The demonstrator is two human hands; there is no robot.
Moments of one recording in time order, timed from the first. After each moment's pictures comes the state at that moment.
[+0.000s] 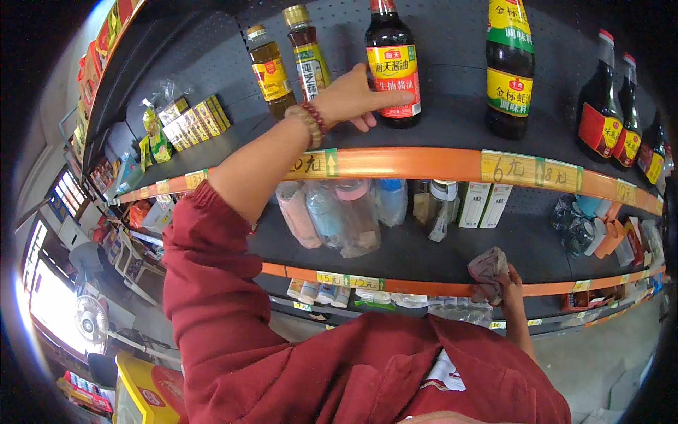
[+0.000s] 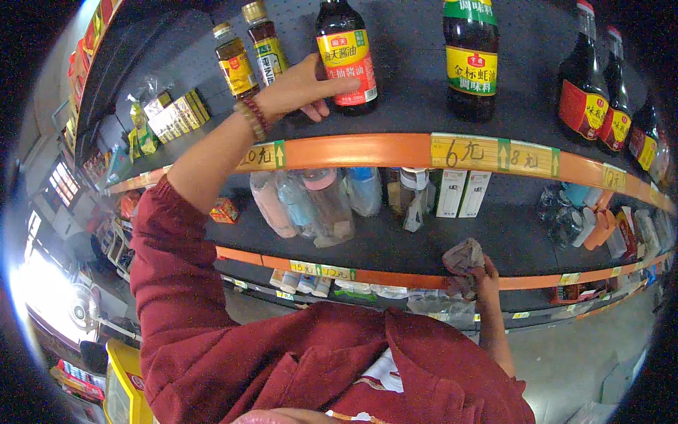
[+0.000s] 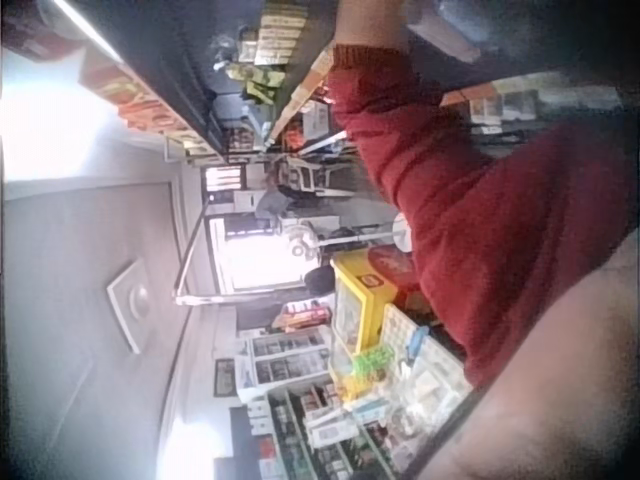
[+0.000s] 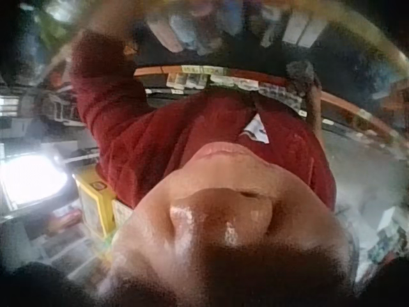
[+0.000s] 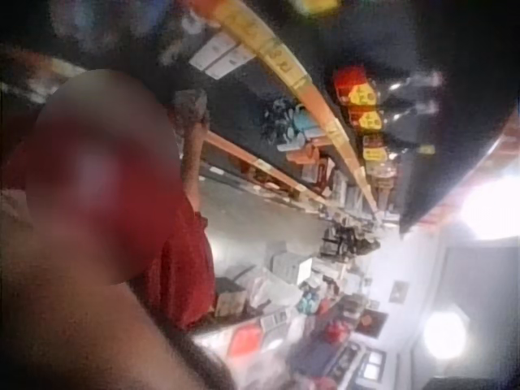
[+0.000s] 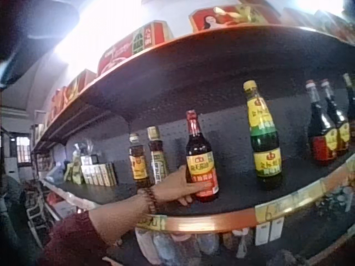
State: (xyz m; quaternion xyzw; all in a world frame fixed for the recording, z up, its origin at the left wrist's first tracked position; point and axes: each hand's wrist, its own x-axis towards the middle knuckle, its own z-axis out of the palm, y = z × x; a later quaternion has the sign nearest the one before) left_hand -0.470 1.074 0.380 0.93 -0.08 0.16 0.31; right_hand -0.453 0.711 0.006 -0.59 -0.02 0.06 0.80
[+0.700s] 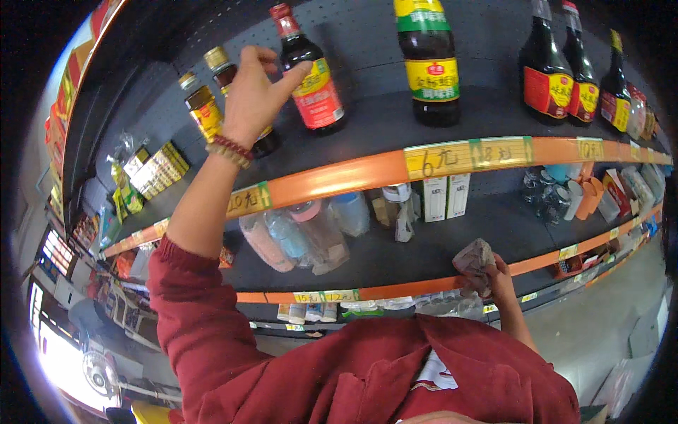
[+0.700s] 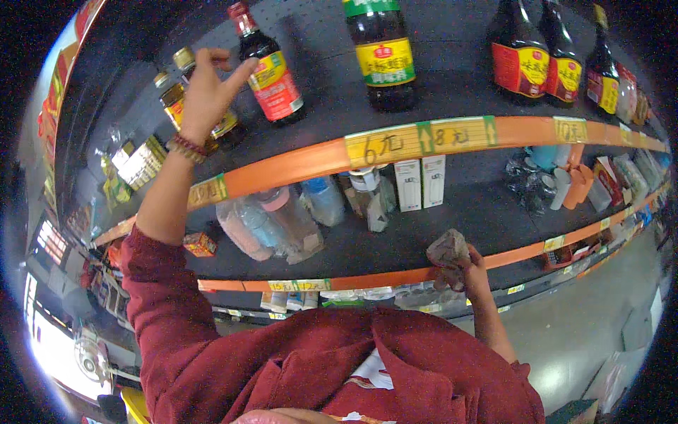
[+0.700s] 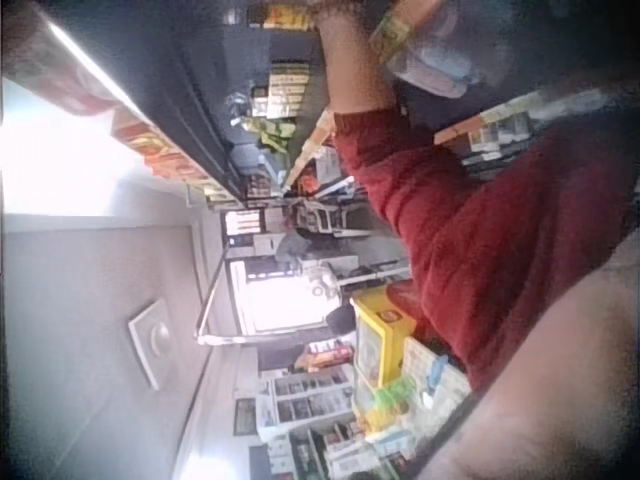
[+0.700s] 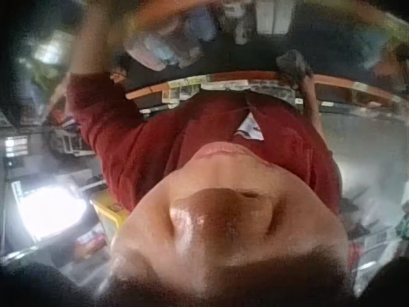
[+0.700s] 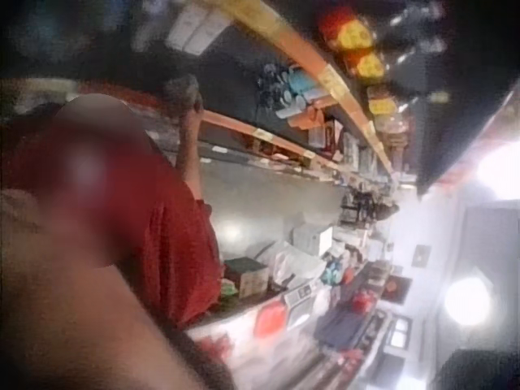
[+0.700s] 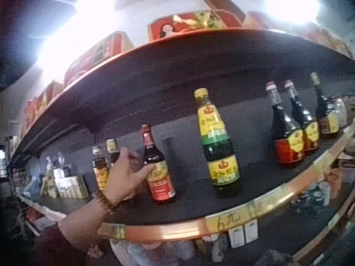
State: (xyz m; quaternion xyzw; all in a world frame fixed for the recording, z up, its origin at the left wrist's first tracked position) left_hand -0.471 1.054 0.411 0.87 -0.07 0.48 0.08; right_hand -0.466 0.681 0.010 -0.57 0.02 0.05 0.82
